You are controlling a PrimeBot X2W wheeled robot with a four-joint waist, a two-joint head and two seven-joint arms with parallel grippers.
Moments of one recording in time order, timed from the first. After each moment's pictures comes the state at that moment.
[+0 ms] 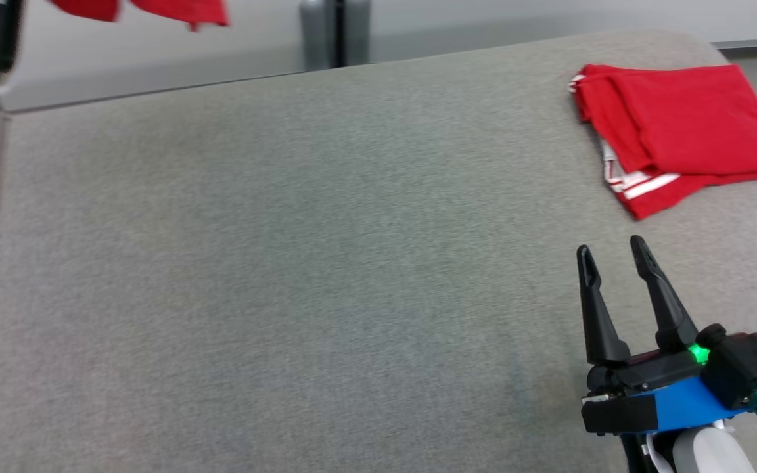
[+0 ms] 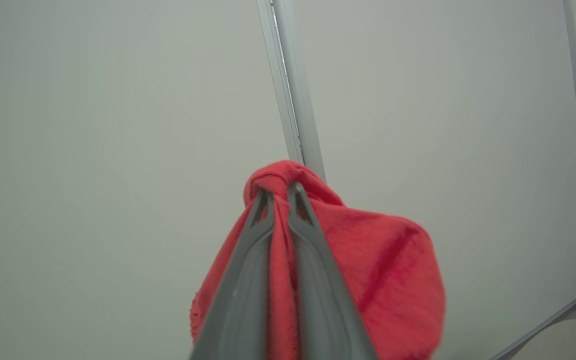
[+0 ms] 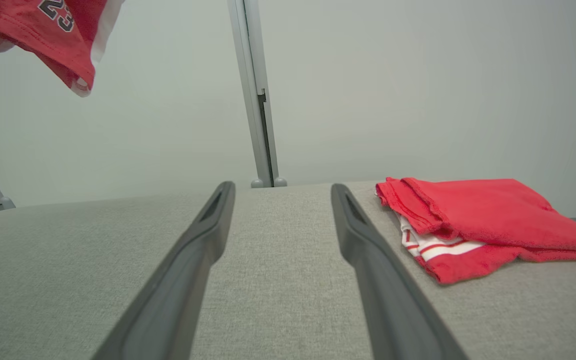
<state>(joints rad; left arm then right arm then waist) -1.23 0.41 -0.44 0.57 -0.44 -0.13 -0.10 -0.10 -0.06 0.07 0.00 0.19 0.13 -0.26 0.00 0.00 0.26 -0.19</state>
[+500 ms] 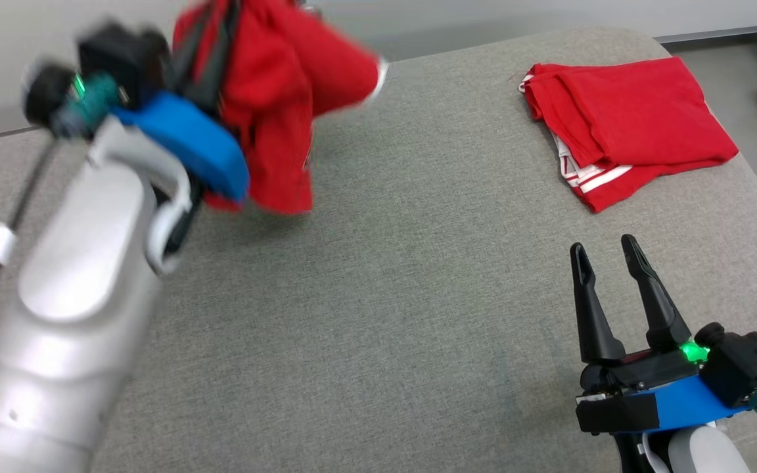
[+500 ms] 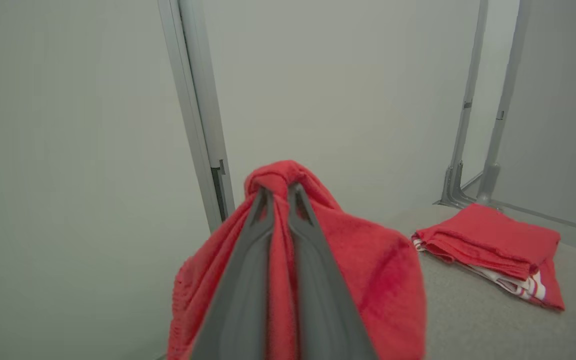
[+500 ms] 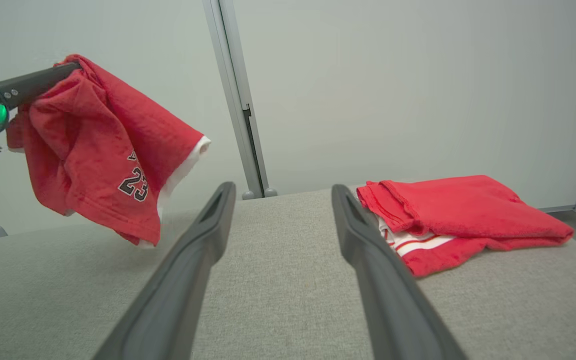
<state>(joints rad) -0.91 0.31 -0.55 0.55 -0.48 -0.11 -0.11 -0.11 -0.05 0.10 0.00 0.25 0.13 -0.26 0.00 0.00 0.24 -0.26</state>
